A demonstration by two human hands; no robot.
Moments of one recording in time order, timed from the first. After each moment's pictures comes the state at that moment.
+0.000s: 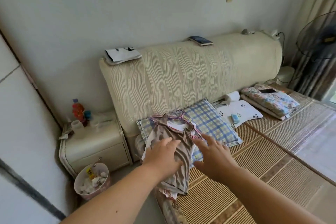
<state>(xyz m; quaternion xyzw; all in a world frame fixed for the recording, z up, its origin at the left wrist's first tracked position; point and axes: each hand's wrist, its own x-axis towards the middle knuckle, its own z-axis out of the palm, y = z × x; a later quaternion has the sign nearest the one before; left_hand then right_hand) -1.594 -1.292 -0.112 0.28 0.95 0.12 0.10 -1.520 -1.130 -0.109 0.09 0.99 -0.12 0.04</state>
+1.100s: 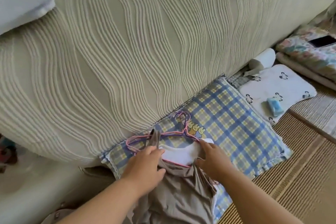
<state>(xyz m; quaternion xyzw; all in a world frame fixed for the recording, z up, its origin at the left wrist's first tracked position) -2.067 -1.144 -0.308 0.27 0.92 0.05 0.28 -1.987 -0.940 -0.374 0.25 0.89 -0.30 0.23</state>
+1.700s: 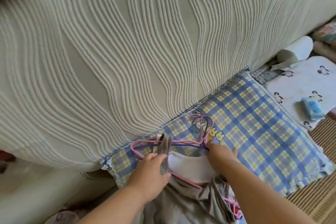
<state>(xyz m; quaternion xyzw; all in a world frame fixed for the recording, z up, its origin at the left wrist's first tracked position) -2.107 -1.145 -0.375 0.16 0.92 0.11 0.33 -2.067 -0.929 -0.467 0.24 0.91 -0.23 0.26</state>
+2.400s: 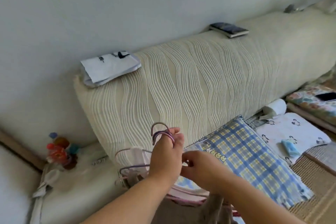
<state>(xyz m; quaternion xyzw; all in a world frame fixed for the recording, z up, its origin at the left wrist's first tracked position) -1.982 -1.194 -0.121 0.12 0.85 0.51 0.04 -1.945 -1.085 -0.142 0.01 0.93 -0.35 0.09</state>
